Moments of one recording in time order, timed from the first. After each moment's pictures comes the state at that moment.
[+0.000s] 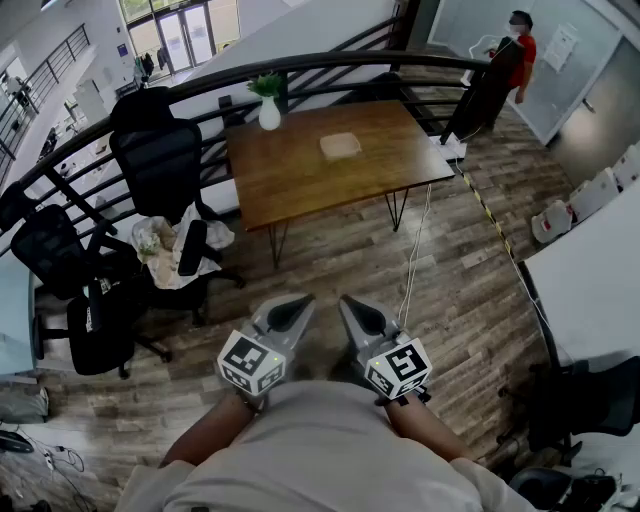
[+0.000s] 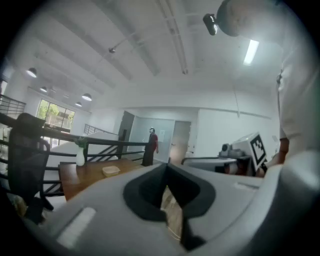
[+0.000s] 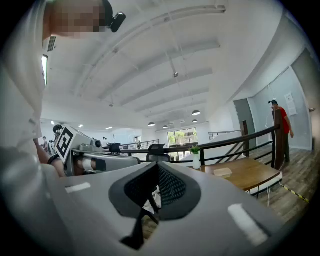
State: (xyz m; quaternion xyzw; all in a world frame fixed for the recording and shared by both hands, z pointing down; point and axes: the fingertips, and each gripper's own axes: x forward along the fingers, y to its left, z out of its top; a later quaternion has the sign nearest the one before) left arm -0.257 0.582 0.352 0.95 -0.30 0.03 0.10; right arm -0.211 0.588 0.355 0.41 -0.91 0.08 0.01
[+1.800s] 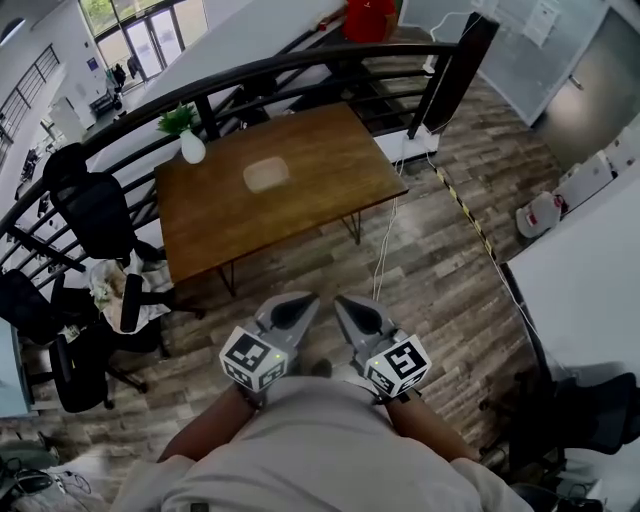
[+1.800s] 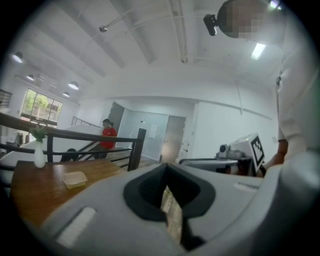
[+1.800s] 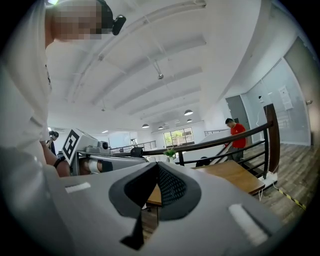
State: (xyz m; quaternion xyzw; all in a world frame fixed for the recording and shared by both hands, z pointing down) left arm 0.065 0.361 0.377 0.96 -0.24 0.04 0.11; right arm 0.091 0.372 0.379 0.42 -0.90 0.10 -0.01
